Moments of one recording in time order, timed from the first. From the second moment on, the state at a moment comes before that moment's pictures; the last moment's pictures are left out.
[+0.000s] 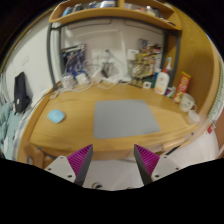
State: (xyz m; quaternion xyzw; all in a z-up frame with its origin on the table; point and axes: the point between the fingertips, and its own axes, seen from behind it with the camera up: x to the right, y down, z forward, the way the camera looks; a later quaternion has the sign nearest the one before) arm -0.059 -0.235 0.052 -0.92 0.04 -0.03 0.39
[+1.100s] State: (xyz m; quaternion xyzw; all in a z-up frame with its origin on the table) arm -0.281 -0.017 -0.019 -0.94 0.01 -0.02 0.33
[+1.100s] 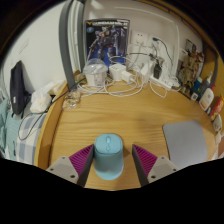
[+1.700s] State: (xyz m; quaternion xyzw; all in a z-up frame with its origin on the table) arm -0.279 -0.012 -0.018 -0.93 0.04 0.01 0.36
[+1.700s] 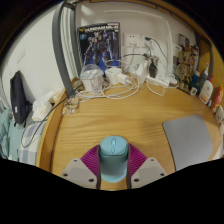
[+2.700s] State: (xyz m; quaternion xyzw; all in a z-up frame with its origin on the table) arm 0.029 0.006 0.101 -0.90 0.02 -0.04 0.43
